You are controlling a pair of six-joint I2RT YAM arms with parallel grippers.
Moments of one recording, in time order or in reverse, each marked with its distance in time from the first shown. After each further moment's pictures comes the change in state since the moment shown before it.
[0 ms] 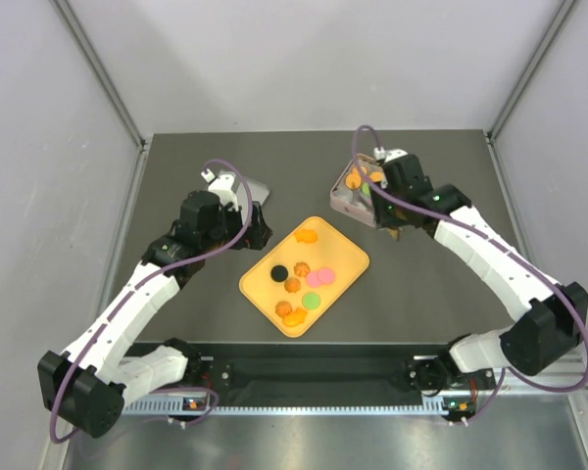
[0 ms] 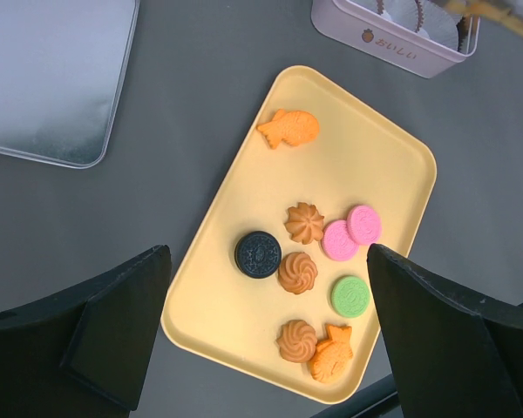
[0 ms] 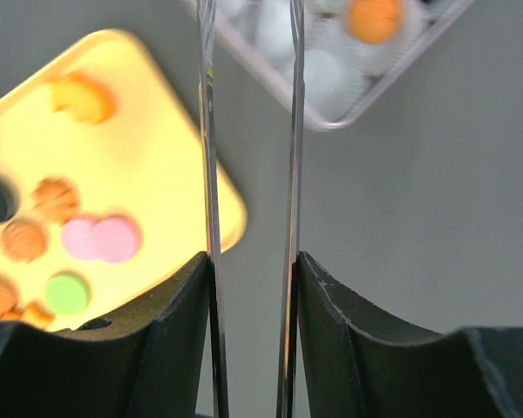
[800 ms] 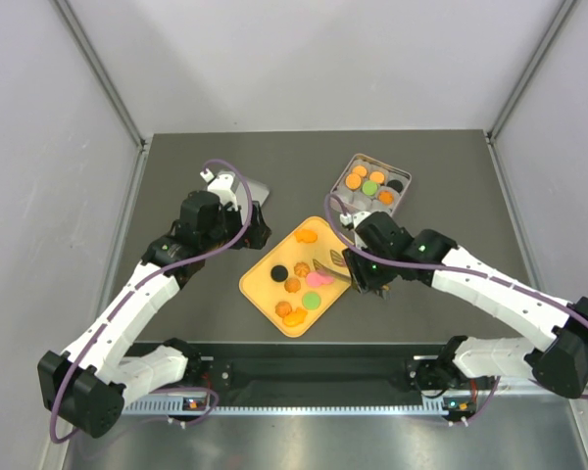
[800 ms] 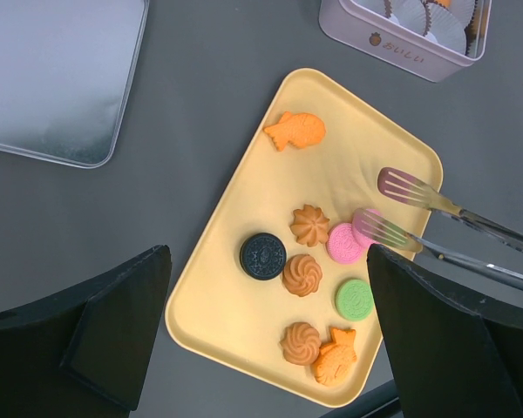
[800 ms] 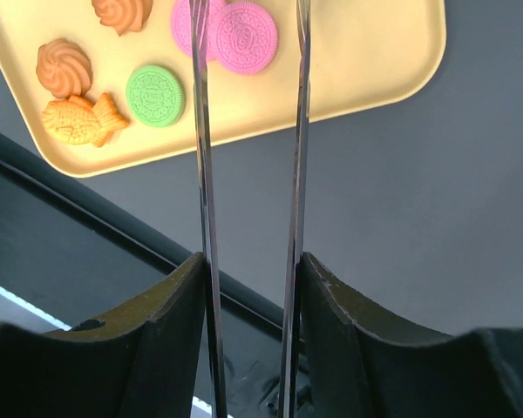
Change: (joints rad) left arm 0.000 0.000 0.000 0.000 -0.018 0.000; right arm 0.352 -0.179 -0.246 -0.090 -0.156 0.090
